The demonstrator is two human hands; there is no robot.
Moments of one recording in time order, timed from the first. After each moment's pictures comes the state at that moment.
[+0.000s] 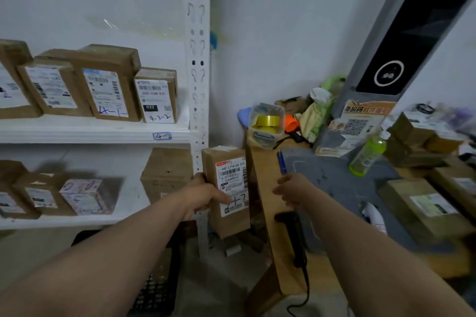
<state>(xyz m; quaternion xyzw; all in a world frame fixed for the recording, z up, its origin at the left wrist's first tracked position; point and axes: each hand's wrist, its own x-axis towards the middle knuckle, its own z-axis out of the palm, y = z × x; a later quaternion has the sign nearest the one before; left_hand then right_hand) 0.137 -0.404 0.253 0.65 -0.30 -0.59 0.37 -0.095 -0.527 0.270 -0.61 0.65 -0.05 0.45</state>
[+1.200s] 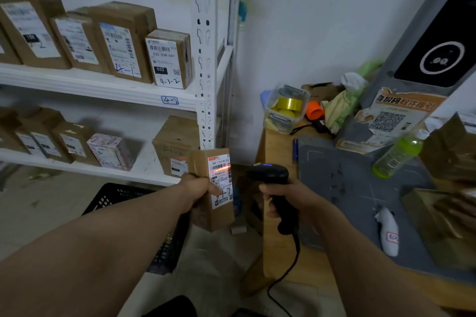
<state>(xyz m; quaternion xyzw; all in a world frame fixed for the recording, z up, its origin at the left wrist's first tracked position) 0.081 -0.382 0.213 0.75 -0.11 -0.51 0.40 -0.148 -0.502 0.251 -0.56 0.39 -0.03 0.73</state>
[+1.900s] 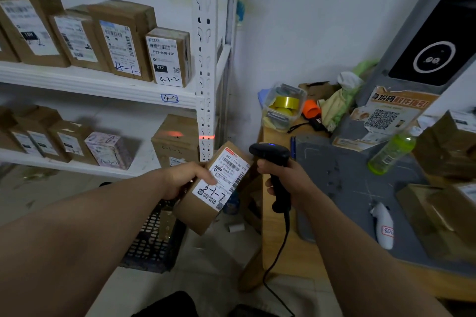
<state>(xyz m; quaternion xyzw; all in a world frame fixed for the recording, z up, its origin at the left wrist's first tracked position) 0.110 -0.367 0.245 0.65 -0.29 -0.61 0.34 -0.126 -0.497 0.259 -0.55 0.40 -0.19 0.71</state>
